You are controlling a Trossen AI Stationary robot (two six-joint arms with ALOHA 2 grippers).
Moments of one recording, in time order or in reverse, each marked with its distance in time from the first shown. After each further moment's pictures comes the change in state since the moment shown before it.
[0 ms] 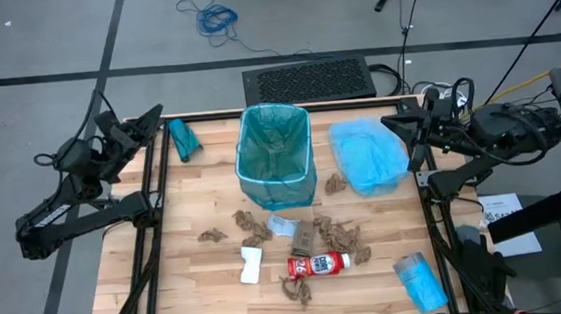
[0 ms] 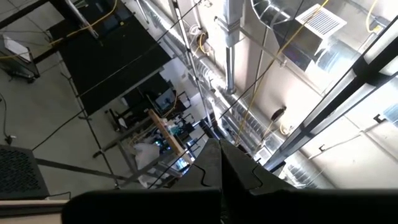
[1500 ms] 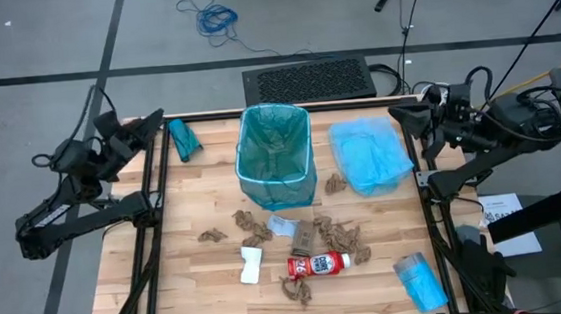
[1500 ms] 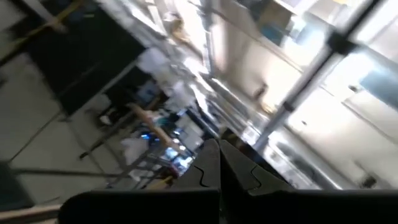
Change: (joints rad) left arm 0.000 0.002 0.000 0.058 0.156 0.132; right arm 0.000 -0.009 0.021 0.209 -0.052 0.182
